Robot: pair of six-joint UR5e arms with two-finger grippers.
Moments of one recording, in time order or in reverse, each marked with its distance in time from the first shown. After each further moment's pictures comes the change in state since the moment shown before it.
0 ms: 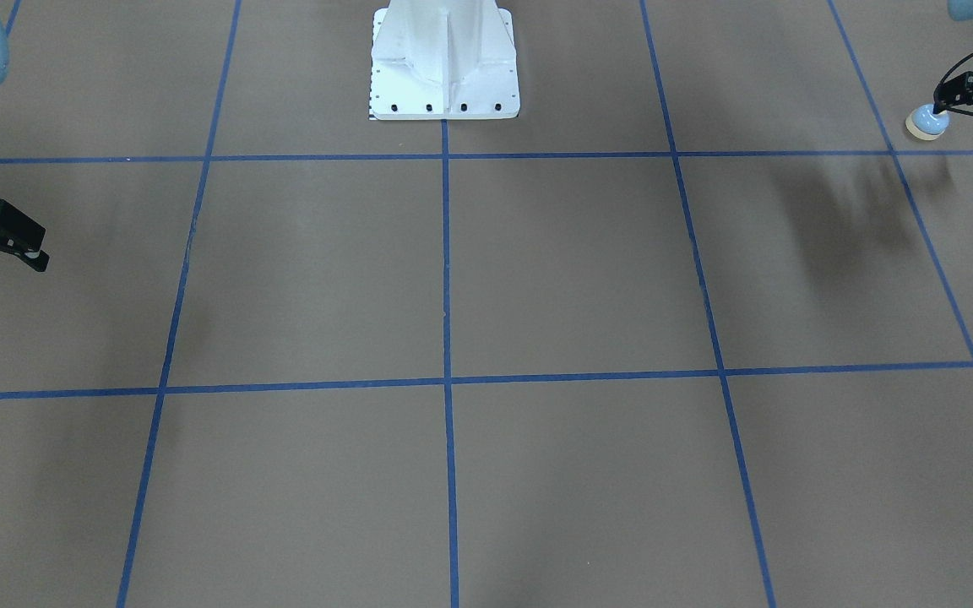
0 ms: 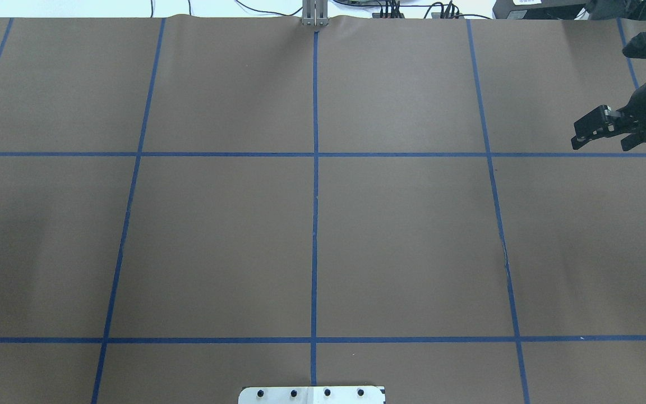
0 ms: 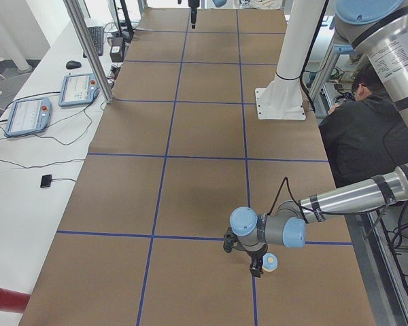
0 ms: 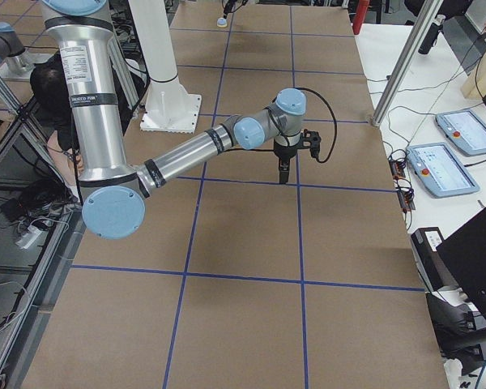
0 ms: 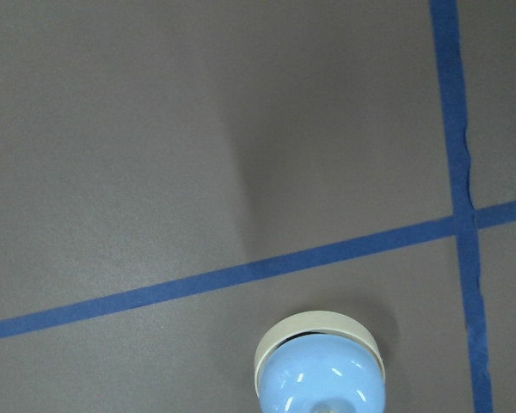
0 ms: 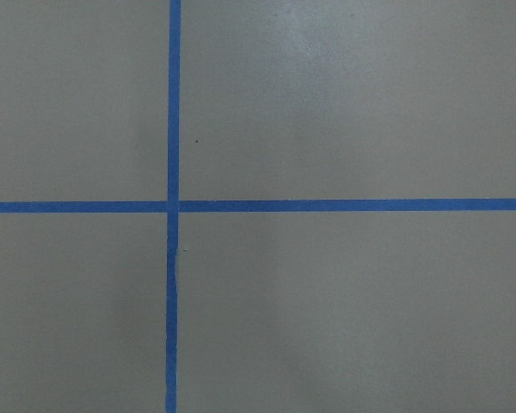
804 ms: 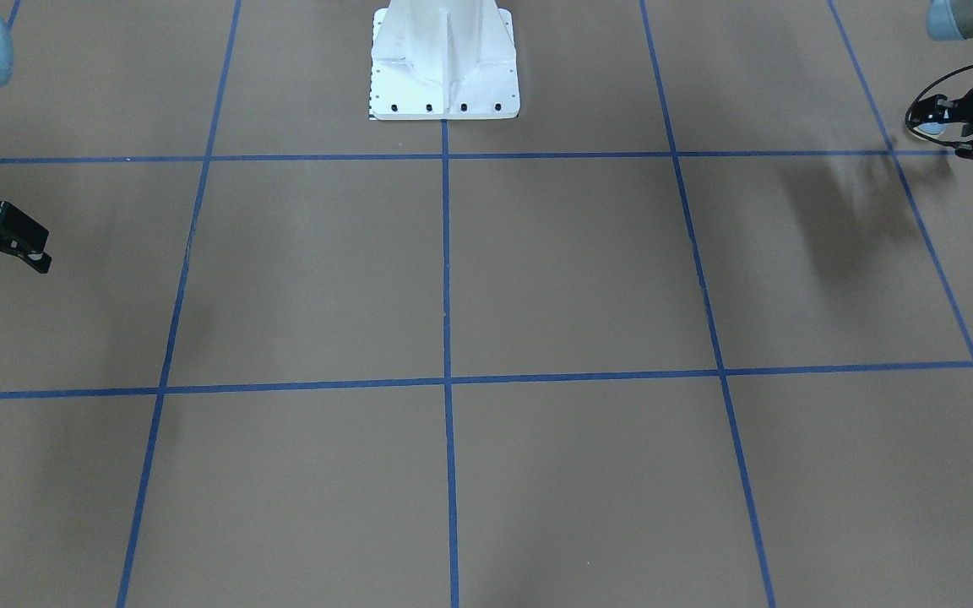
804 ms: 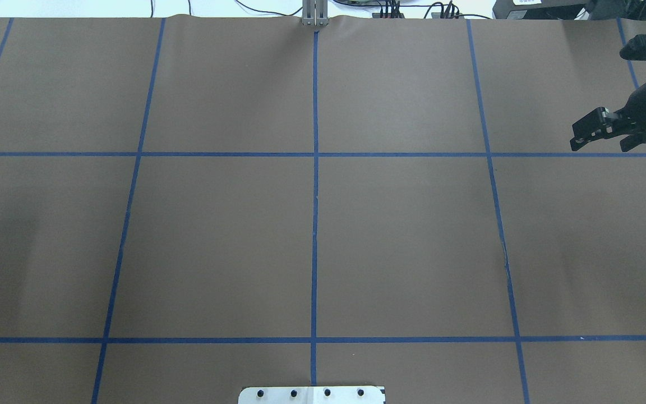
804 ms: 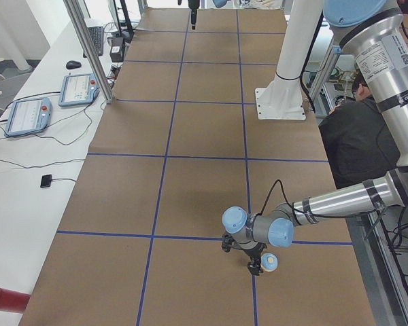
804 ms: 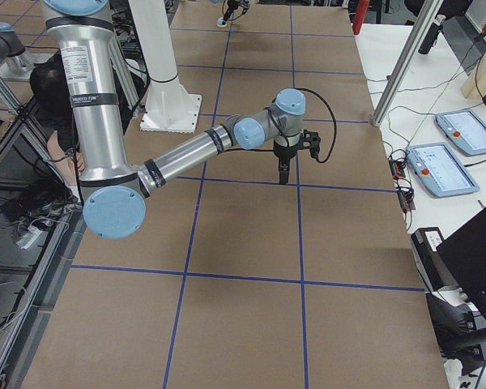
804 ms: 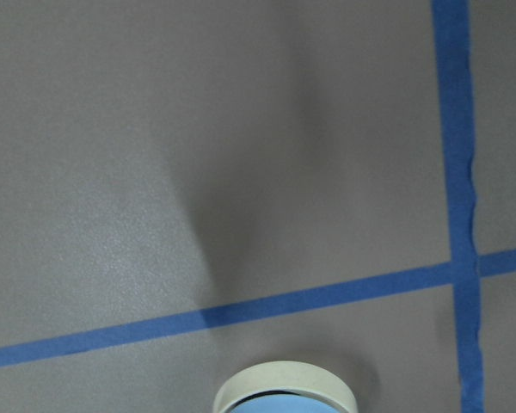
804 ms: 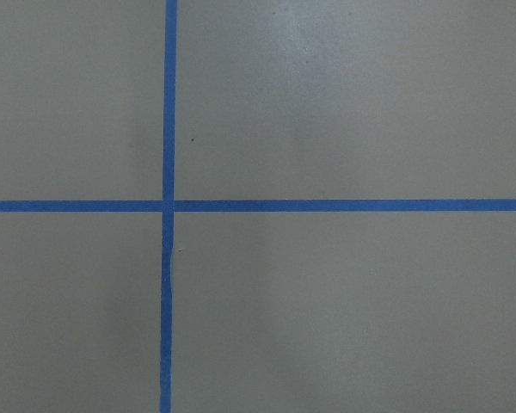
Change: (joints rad) left arm 0.122 -0.044 0.069 -0.001 0.006 -0.067; right arm -0.009 0.000 -0.001 0.000 -0.015 0.001
